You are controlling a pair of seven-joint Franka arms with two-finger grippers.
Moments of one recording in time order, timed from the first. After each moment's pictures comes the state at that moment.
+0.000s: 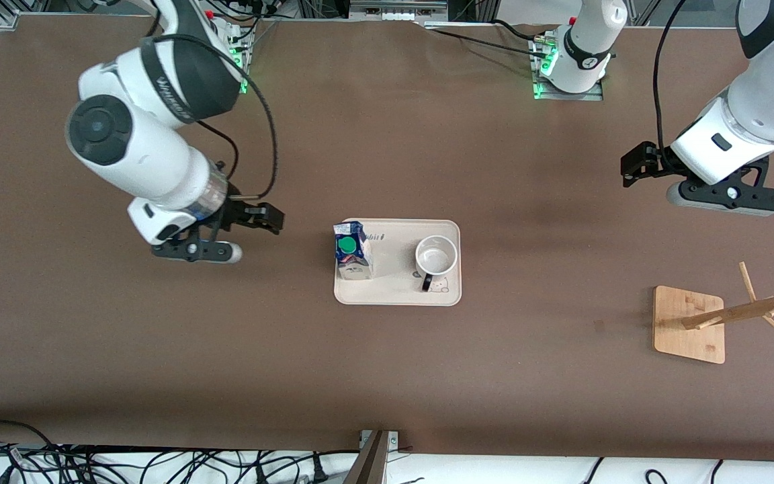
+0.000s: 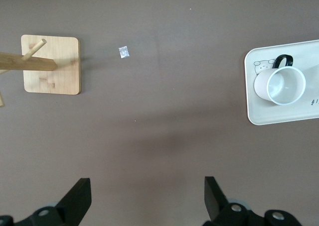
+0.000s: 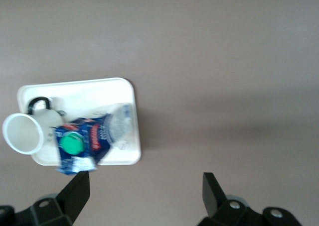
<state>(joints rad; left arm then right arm) -0.06 0.13 -0.13 -1.49 0.03 1.55 -0.06 0.42 0.42 0.03 -1.37 0.14 1.83 0.53</state>
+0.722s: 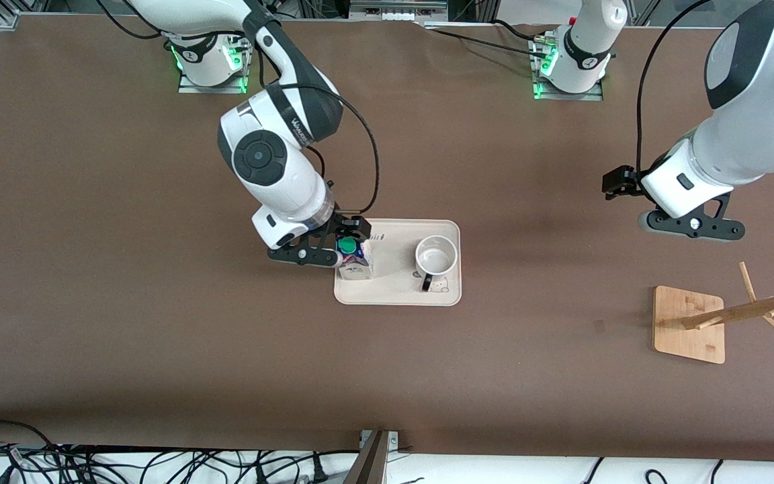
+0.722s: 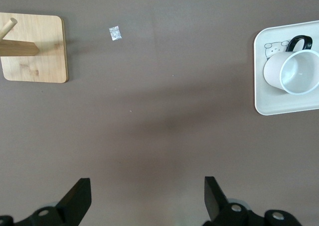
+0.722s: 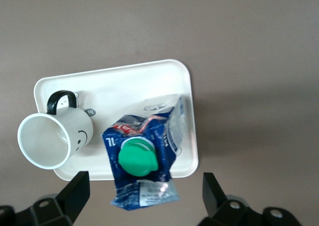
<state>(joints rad) -0.06 0.21 -0.13 -1.49 0.03 1.53 -0.06 0.58 0.59 0.03 -1.37 0.15 2.02 0.68</state>
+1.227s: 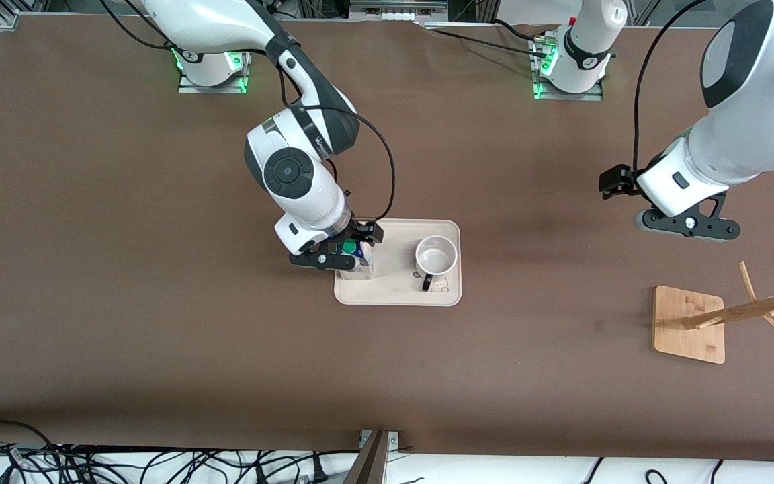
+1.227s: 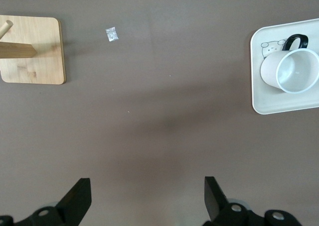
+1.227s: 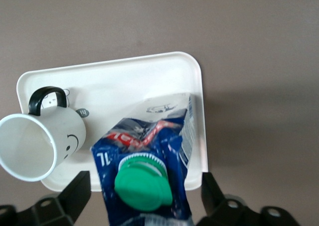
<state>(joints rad) -0.07 0.21 -0.14 -1.49 0.03 1.53 -0.07 0.60 0.66 0.03 -1.39 0.14 2.11 0.68</state>
